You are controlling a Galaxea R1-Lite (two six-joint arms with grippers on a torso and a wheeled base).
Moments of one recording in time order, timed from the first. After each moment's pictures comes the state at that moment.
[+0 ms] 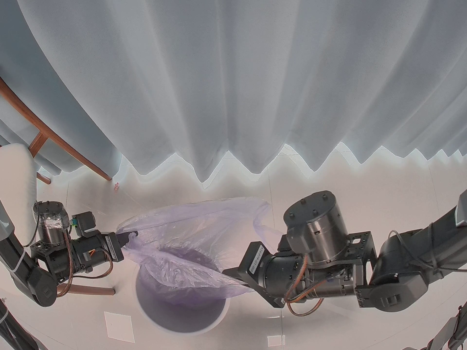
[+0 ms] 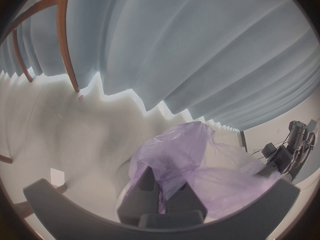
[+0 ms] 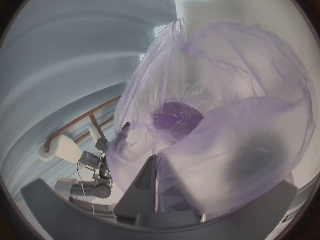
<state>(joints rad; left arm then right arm) -0.09 1.81 -0.25 -1.19 -0.43 -0.33 0.94 1.87 -0.89 -0.38 0.14 1.33</state>
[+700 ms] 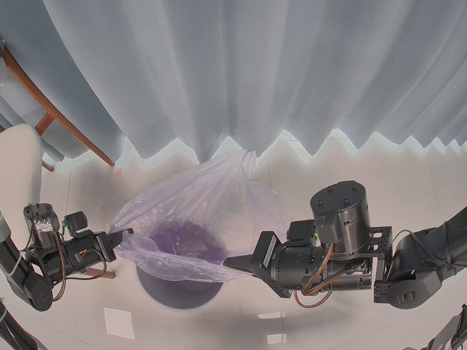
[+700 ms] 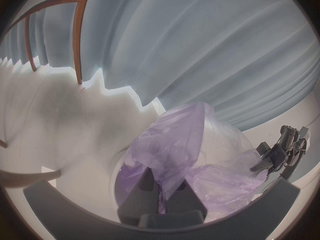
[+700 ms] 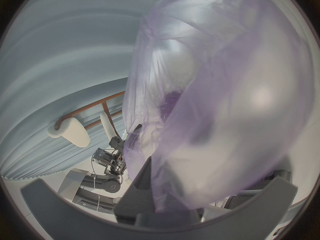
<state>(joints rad) -0.04 1.79 -0.19 -1.30 -0.52 -0.38 0.91 1.81 -0.82 -0.51 0.19 1.24</state>
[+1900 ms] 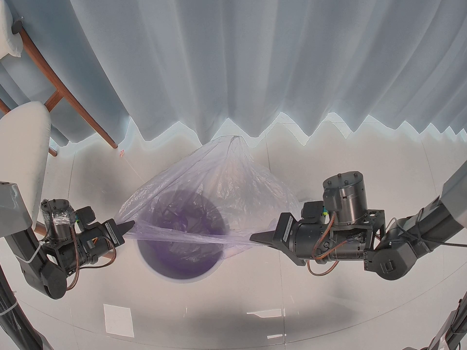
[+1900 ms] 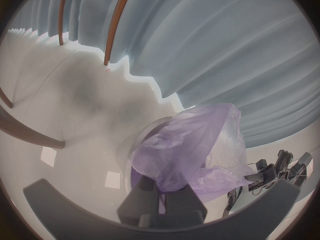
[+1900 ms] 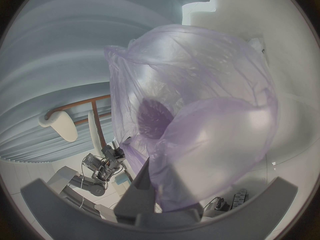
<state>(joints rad) -0.04 1.96 -0.30 -1.34 -0.40 -0.55 0.68 1.93 -0.83 -0.61 0.31 1.00</state>
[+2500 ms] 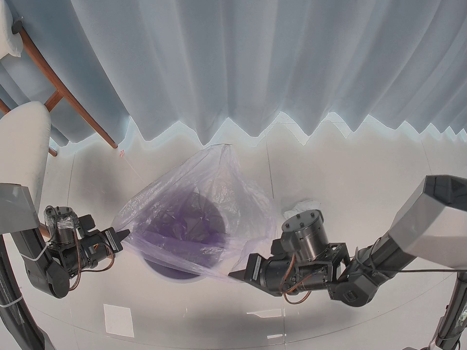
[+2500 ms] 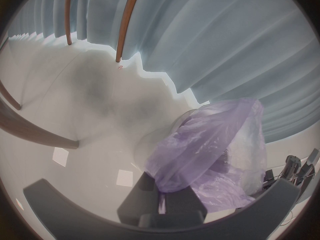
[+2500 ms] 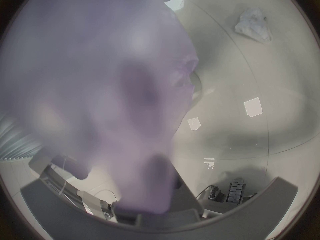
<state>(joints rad) 0.01 2.07 -0.31 -1.35 -0.37 -0.46 0.78 2.12 -0.83 -0.67 0.32 1.00</state>
